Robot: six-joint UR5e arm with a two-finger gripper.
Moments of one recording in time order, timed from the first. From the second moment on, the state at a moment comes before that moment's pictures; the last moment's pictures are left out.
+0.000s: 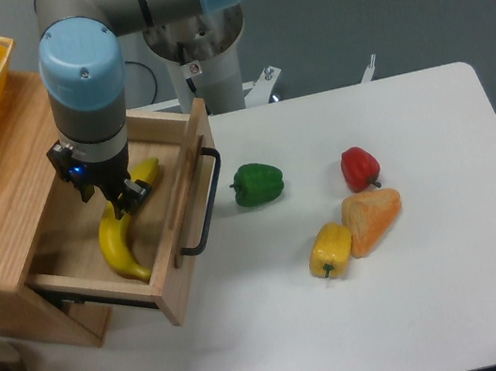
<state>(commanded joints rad) 2.16 -1.78 -1.43 -1.53 1.33 0.73</state>
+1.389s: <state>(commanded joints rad) 2.33 -1.63 -1.44 -1.65 1.34 1.11</state>
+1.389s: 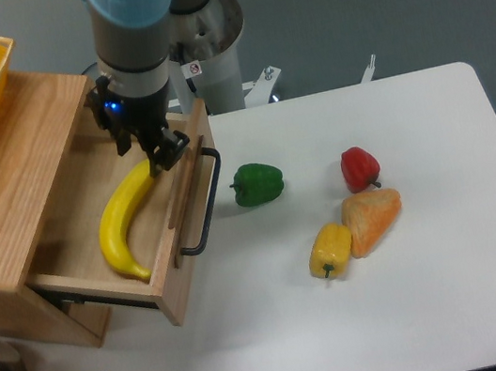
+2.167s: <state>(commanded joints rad) 2.52 -1.61 -1.49 -1.64 1.51 1.49</state>
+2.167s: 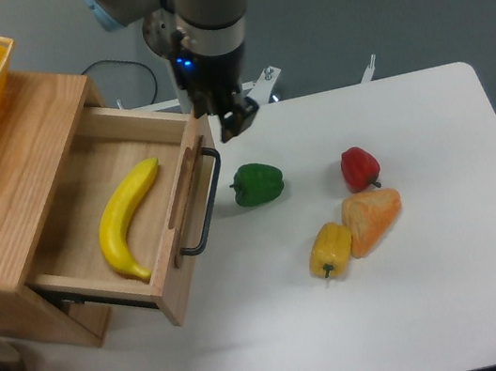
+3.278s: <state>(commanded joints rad) 2.56 -1.77 -1.50 -1.41 1.60 1.50</state>
